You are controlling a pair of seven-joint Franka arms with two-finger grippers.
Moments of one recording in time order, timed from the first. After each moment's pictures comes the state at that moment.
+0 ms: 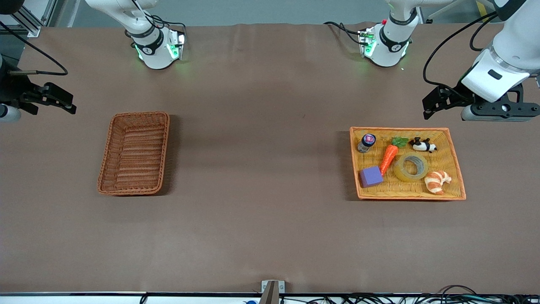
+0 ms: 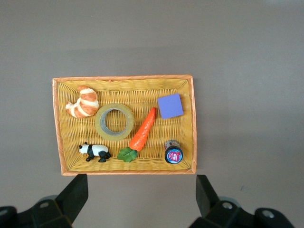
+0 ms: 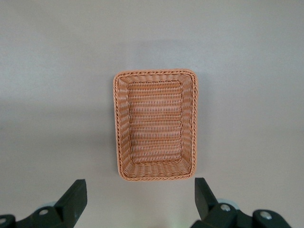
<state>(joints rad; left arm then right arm) -0.03 -0.06 -0.16 -1.70 -0.01 1.72 -0.13 0.04 0.01 -0.02 -1.52 0.00 1.49 0.01</state>
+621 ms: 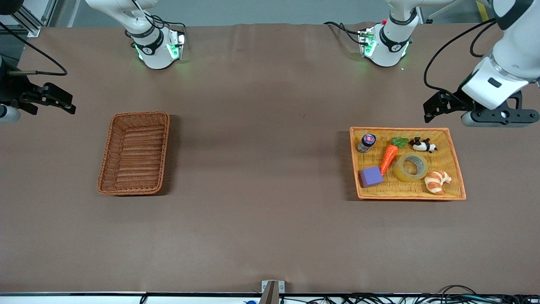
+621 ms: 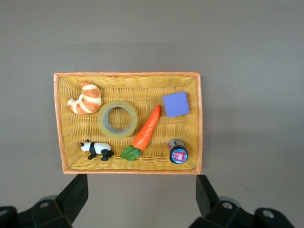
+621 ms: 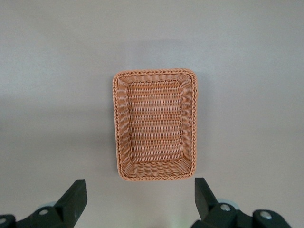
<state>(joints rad) -0.02 -0.03 -0.13 -1.71 -0.01 1.73 -0.12 0.04 0.01 -0.03 -1.52 0.00 1.49 0.01</state>
